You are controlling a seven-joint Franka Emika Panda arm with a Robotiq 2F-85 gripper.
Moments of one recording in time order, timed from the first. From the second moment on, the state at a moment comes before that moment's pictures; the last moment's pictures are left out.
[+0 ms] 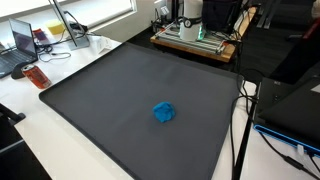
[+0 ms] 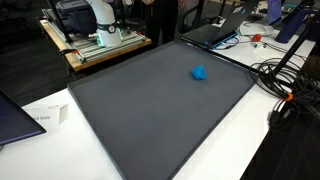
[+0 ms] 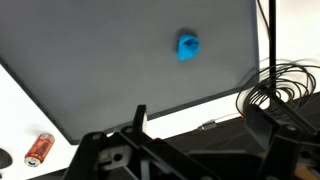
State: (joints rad) arm 0.00 -0.23 0.21 -1.90 0.01 1.89 0.52
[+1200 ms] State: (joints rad) arm 0.29 0.18 0.30 -1.67 -0.47 1.81 0.77
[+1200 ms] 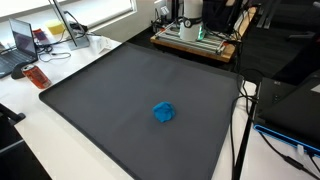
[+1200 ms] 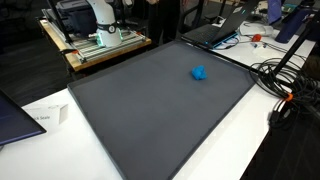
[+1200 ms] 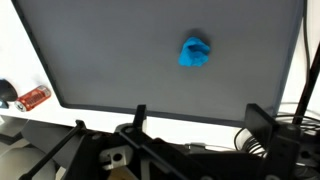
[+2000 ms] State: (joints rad) arm 0.37 0.30 0.27 -1.67 -0.57 1.77 0.59
